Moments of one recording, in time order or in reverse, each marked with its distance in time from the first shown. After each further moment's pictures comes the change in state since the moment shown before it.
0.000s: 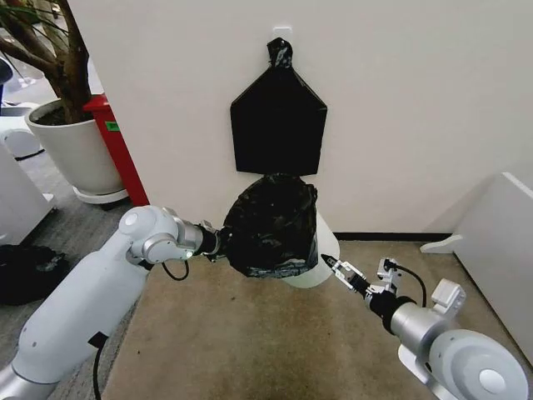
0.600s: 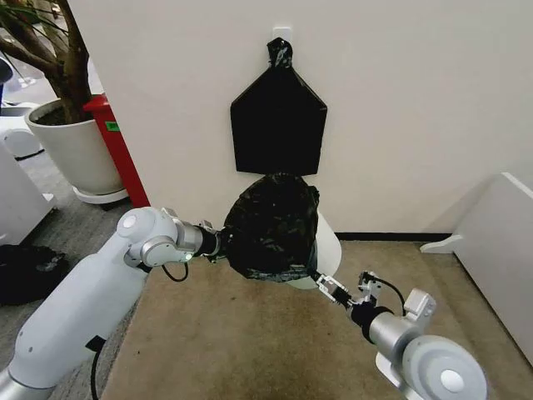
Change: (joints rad) left arm 0.022 0.010 -0.009 -0.038 0.014 0.001 0.005; right arm 0.021 0.008 -0.116 -0.108 -0.113 0.020 -0.019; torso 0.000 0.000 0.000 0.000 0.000
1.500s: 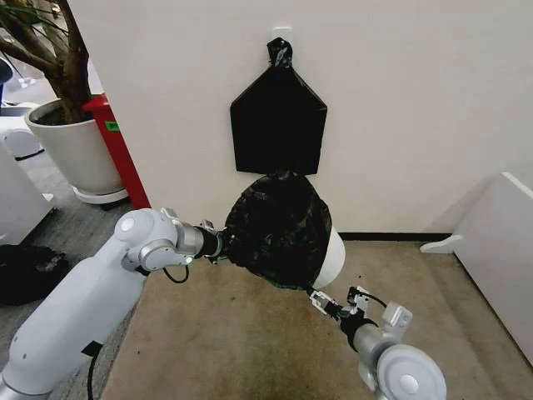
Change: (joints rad) left arm 0.013 0.012 -0.003 -0.051 0.025 -0.017 0.001; right arm -0.011 0.001 -0.116 -0.022 -0.193 0.086 0.020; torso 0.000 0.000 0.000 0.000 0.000
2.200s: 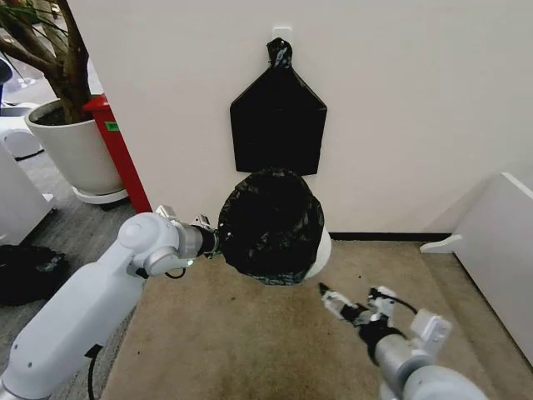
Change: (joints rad) left arm 0.062 0.016 0.045 -0.035 0.425 0.030 0.199; right arm -0.056 -0.160 0.225 0.208 0.028 -0.027 0.183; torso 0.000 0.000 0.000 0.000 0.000
